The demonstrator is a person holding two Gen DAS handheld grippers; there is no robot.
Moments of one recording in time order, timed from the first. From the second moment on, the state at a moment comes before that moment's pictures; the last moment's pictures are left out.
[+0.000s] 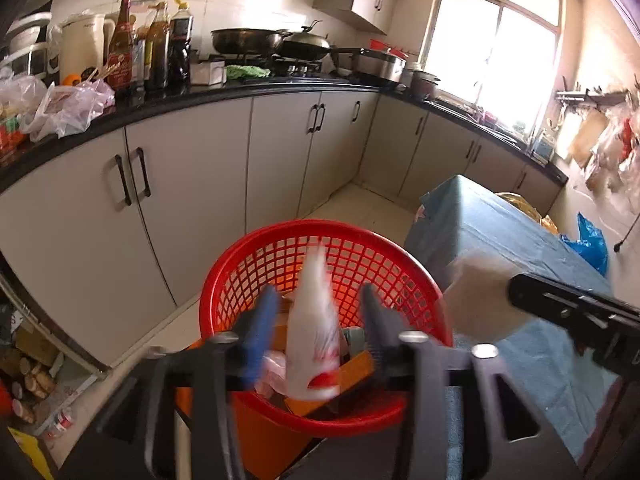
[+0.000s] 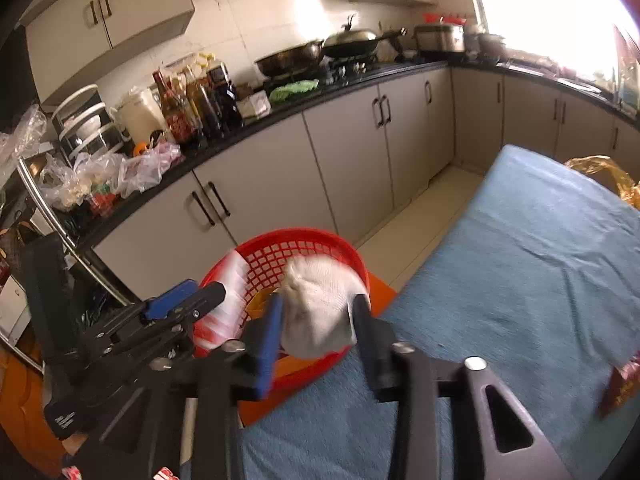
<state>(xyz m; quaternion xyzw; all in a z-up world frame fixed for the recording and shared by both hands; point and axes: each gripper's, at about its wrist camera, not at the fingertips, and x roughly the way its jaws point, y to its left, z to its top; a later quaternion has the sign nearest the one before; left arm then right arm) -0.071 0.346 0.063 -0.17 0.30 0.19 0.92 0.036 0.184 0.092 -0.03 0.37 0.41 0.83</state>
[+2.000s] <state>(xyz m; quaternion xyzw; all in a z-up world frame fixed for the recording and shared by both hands) 0.095 0.043 0.033 0.03 0.40 -0.03 0.92 0.108 -0.221 0.037 0.33 0.42 0.18 0.83</state>
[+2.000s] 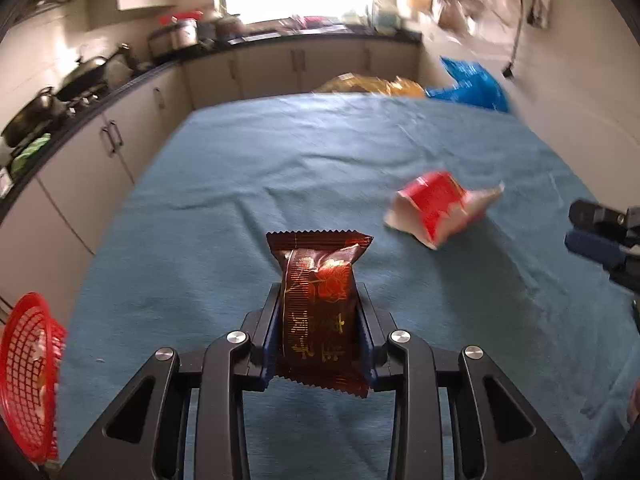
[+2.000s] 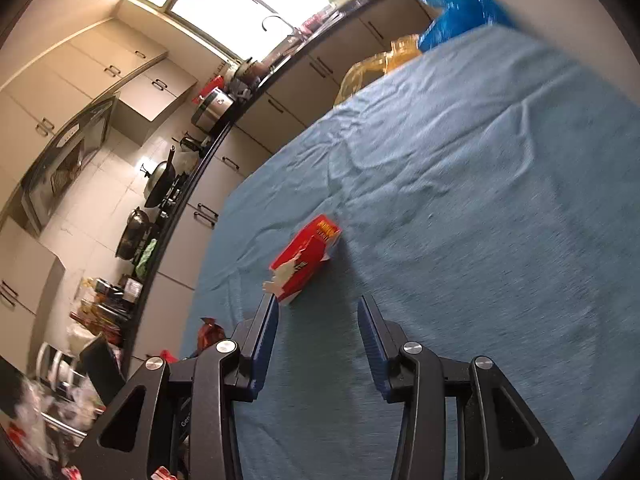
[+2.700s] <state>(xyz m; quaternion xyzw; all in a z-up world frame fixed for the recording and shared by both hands) 0.081 0.064 0.054 0.00 0.35 -0.04 0.94 0.164 -0.172 0.025 0.29 0.47 0.14 0.82</state>
